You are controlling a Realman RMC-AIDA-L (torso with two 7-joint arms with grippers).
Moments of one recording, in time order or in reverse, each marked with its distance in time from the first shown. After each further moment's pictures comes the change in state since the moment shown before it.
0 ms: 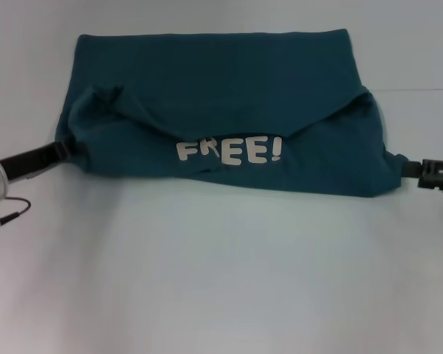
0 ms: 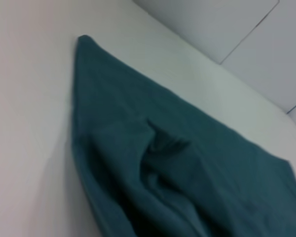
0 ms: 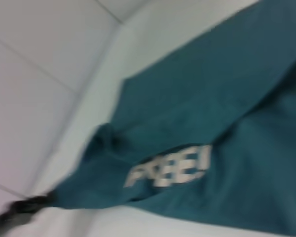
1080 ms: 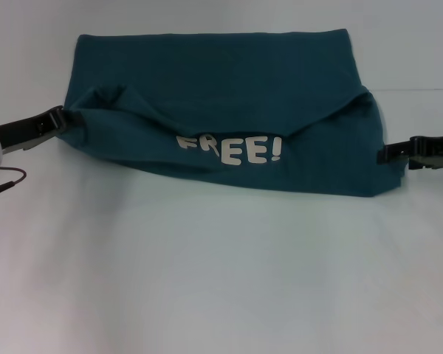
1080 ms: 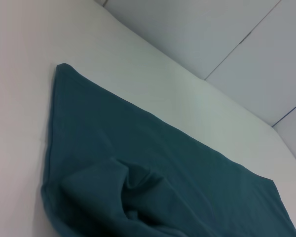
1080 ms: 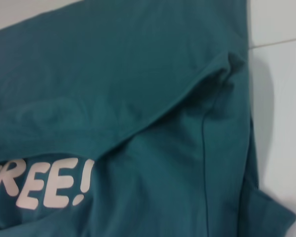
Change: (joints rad) left arm -0.051 0.033 -0.003 0.039 0.028 0.027 -0.090; right arm 0.262 0.043 -0.095 0.019 -0.460 0.373 0.310
